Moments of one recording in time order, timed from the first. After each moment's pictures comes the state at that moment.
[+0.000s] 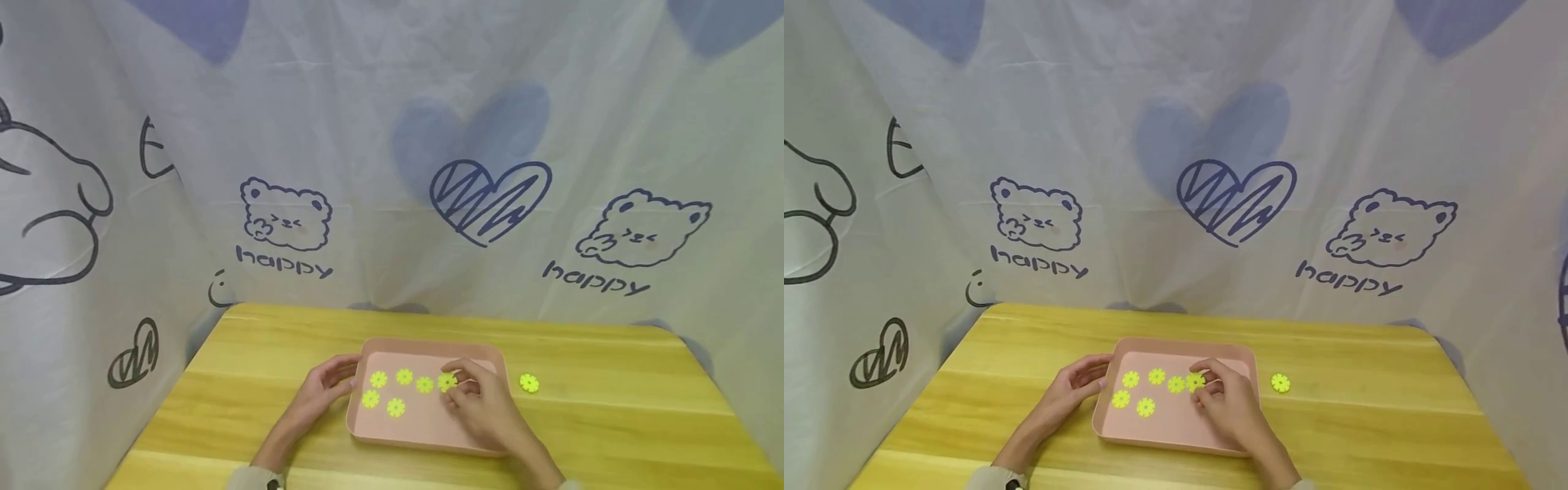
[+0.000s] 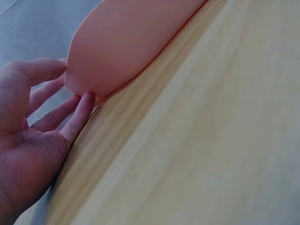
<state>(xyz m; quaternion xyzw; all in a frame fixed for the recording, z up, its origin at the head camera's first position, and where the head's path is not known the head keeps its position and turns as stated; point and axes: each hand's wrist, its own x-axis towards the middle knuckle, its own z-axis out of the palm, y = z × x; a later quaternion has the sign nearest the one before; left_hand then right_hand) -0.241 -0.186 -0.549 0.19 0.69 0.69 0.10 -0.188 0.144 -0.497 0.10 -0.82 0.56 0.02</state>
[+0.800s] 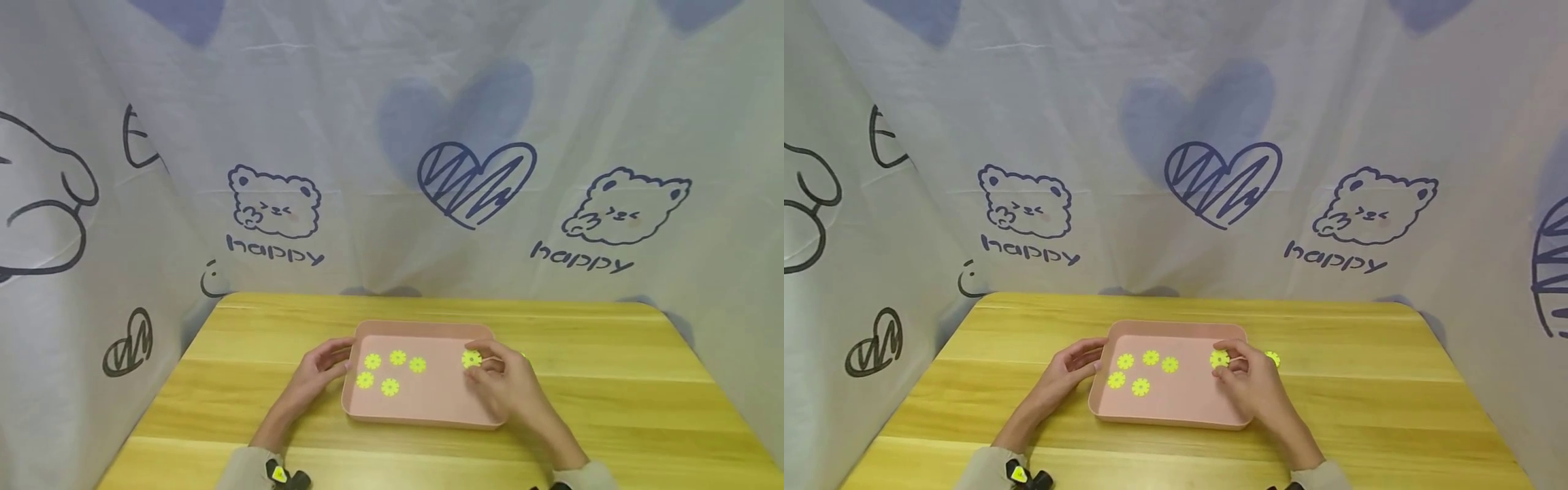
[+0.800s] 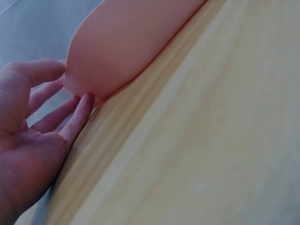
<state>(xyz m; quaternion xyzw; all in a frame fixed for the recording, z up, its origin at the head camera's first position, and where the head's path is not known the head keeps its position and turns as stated) -0.244 -0.183 -0.548 0.21 0.70 0.68 0.08 -0.173 0.188 -0.486 0.08 -0.83 0.54 0.07</state>
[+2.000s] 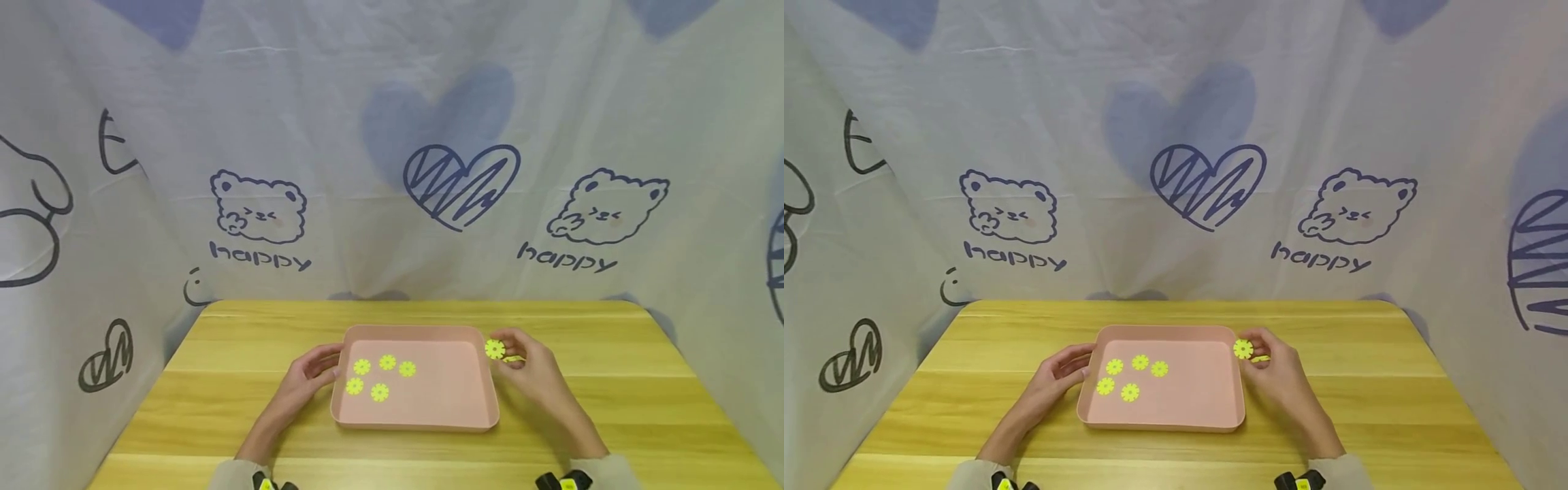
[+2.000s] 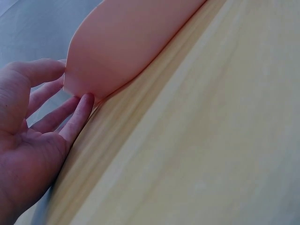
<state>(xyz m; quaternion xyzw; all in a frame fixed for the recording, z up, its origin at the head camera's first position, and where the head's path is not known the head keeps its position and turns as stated) -0.241 -0.182 -0.546 0.19 0.70 0.68 0.09 -0.182 0.240 -0.480 0.04 -0.87 0.48 0.11</state>
